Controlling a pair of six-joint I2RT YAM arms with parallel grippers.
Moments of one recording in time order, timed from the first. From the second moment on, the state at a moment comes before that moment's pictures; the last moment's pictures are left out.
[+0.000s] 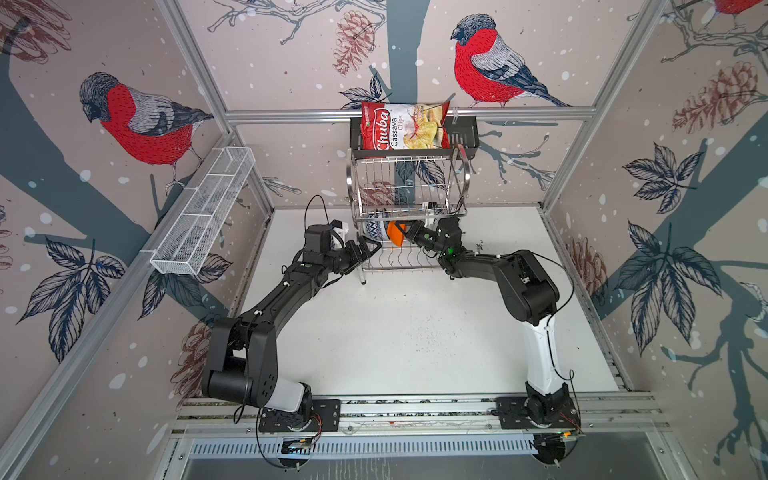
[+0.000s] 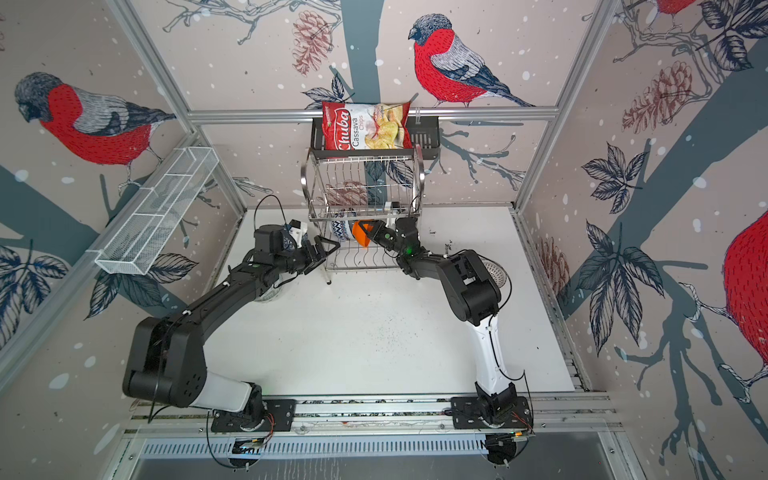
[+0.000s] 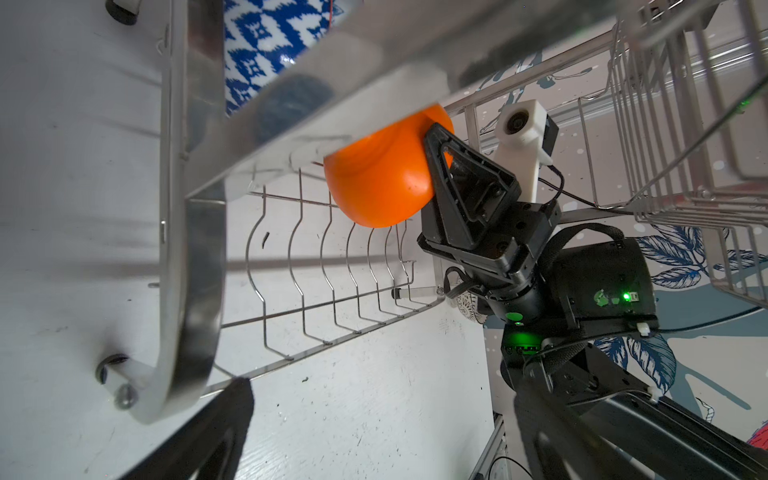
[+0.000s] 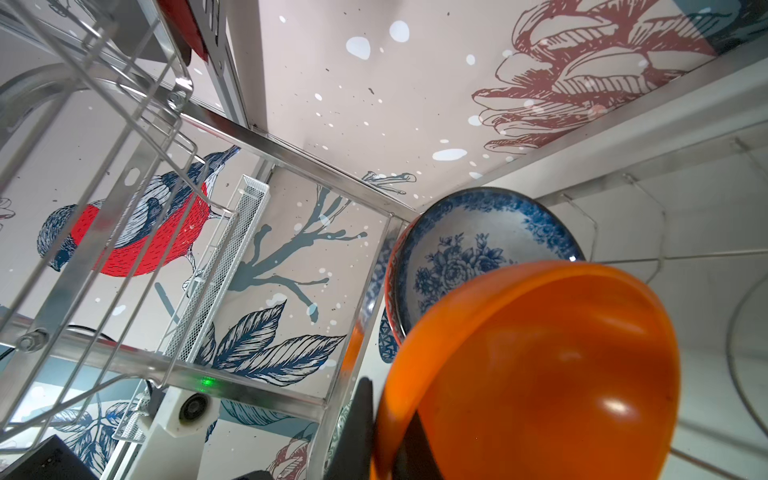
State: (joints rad) left arm -0.19 1.47 0.95 -0.04 0.65 -0.74; right arm 0.55 2.19 1.37 0.80 -0.47 1.03
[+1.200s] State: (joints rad) left arm -0.19 1.47 0.95 -0.06 0.66 -0.73; right arm 0.57 2.12 1.13 1.20 -0.42 1.16
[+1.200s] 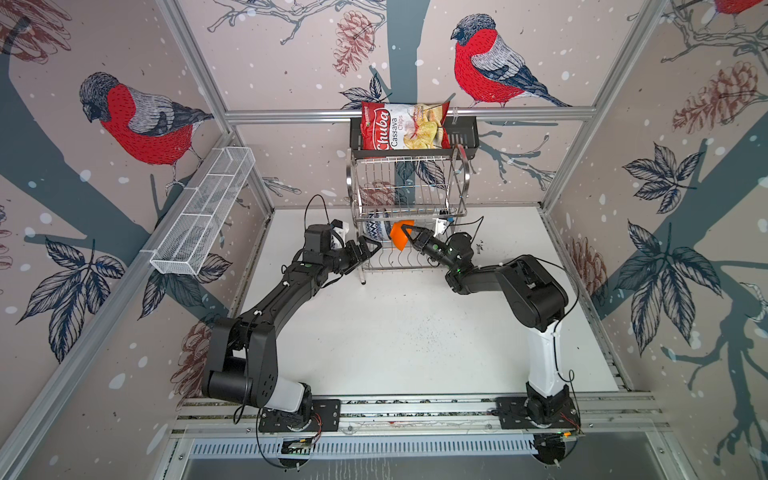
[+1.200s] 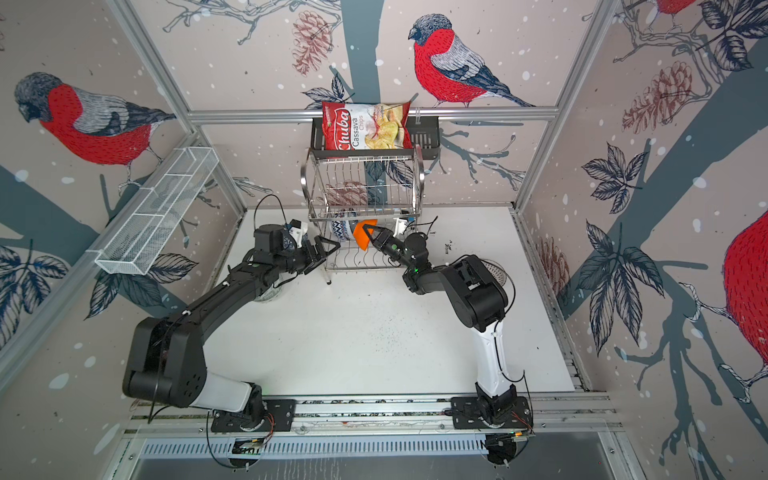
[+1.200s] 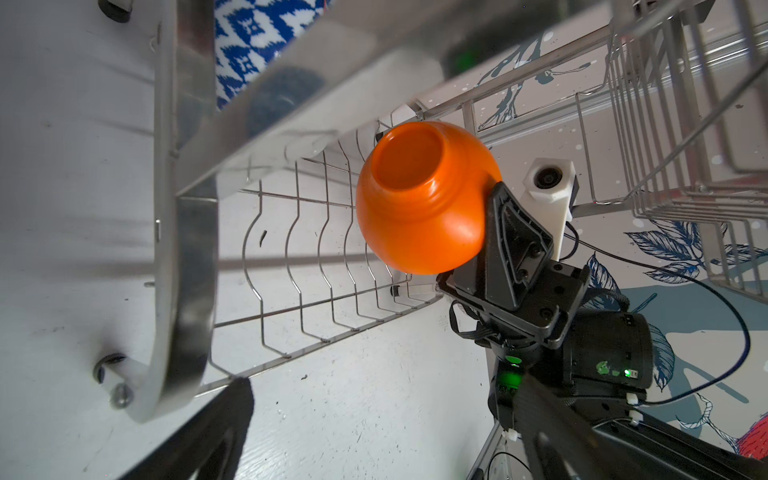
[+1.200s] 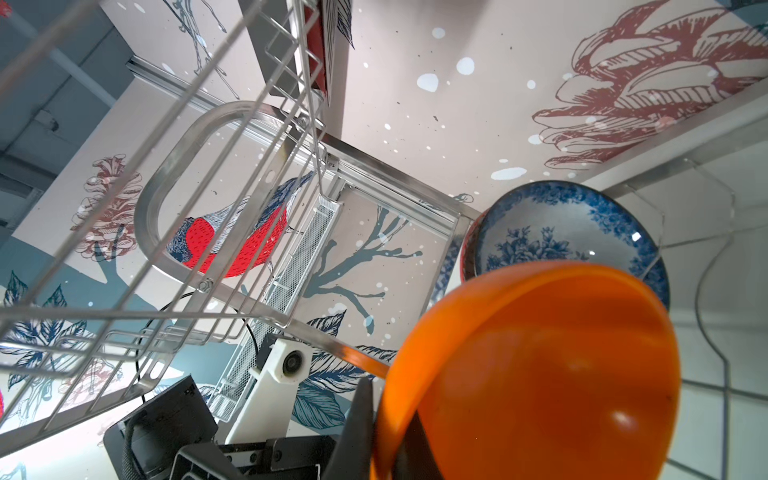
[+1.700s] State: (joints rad) left arm -0.19 1.47 0.96 -0.10 0.65 -0.73; right arm 0.57 2.24 1.27 1.24 -0.37 1.23
